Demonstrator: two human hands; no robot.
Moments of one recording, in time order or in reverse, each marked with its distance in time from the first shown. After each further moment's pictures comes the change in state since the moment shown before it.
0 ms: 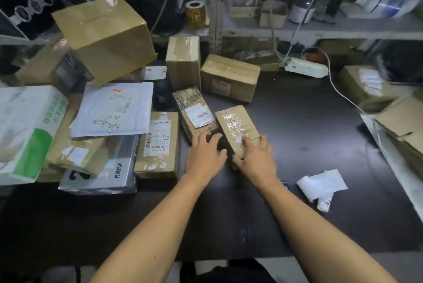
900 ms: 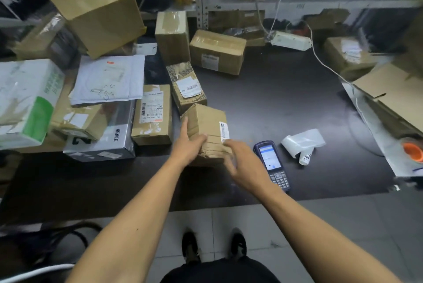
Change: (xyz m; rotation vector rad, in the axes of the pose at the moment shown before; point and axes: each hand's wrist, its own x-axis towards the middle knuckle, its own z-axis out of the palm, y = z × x) left_hand -0.076 -0.026 0.016 -0.707 -0.139 -0.397; right_hand -0.133 0.032 0.012 0.337 -0.009 -0.355
